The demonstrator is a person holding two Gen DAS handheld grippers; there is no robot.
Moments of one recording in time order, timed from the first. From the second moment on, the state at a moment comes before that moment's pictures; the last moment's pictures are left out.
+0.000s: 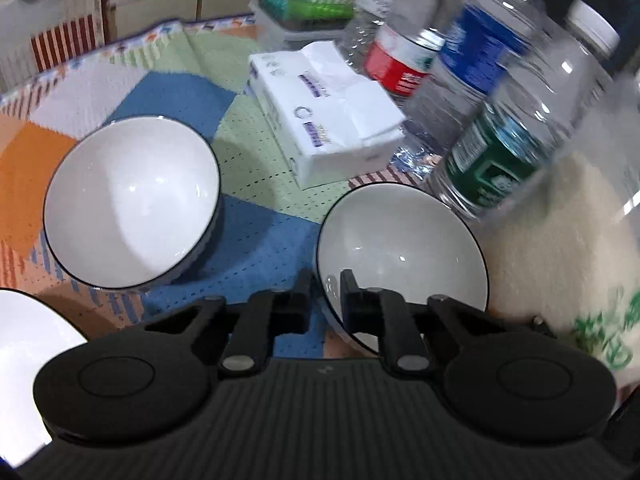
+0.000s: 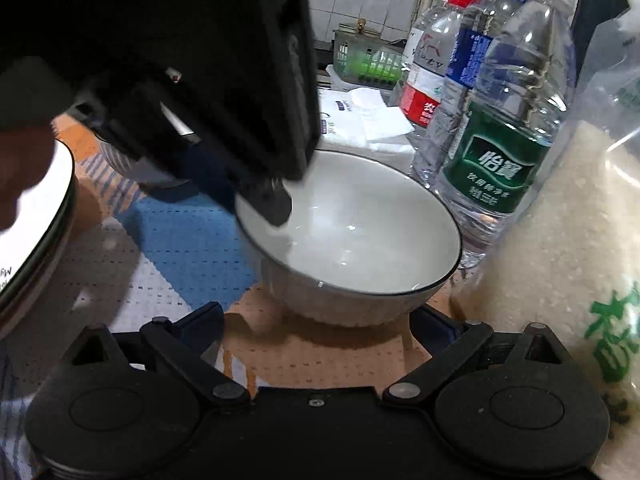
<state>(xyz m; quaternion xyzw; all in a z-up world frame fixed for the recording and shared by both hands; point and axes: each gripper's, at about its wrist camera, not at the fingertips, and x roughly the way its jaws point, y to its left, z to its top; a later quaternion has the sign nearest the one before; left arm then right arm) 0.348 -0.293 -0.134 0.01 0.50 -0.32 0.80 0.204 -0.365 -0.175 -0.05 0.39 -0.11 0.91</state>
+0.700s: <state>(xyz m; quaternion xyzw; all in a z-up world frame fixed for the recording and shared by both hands) 0.312 -0.263 -0.098 0.06 0.54 -0.31 0.78 0.183 -0.360 -0.150 0.02 0.35 -0.09 0.93</state>
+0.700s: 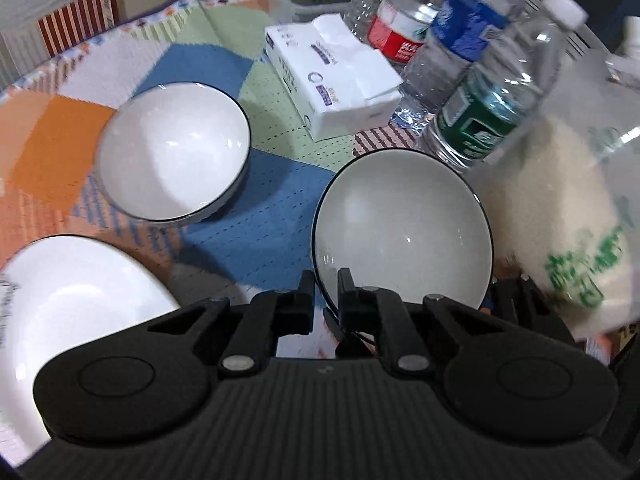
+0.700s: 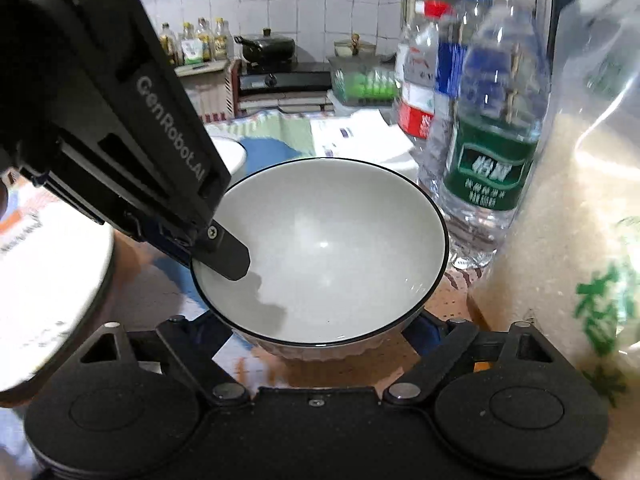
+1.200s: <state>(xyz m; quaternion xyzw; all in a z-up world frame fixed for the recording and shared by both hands) 0.239 -0.183 -0.019 0.06 0.52 -0.31 0.79 0.133 -0.295 -0.076 0.00 0.35 -0.04 0.94</state>
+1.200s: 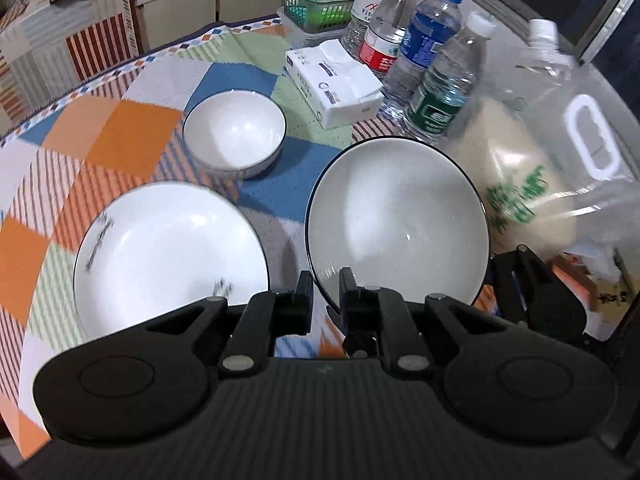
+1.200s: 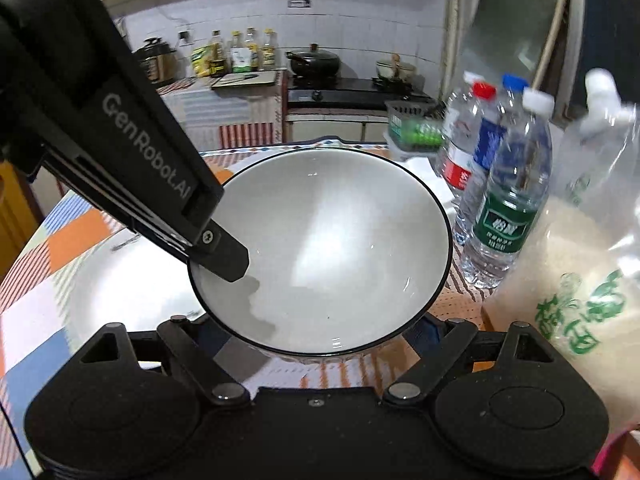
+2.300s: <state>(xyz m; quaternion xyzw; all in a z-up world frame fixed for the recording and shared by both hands) 0.152 -0.084 -0.082 0.04 0.61 -0.28 0.74 0.043 -0.209 -0.103 -0.05 0.43 0.11 0.89</state>
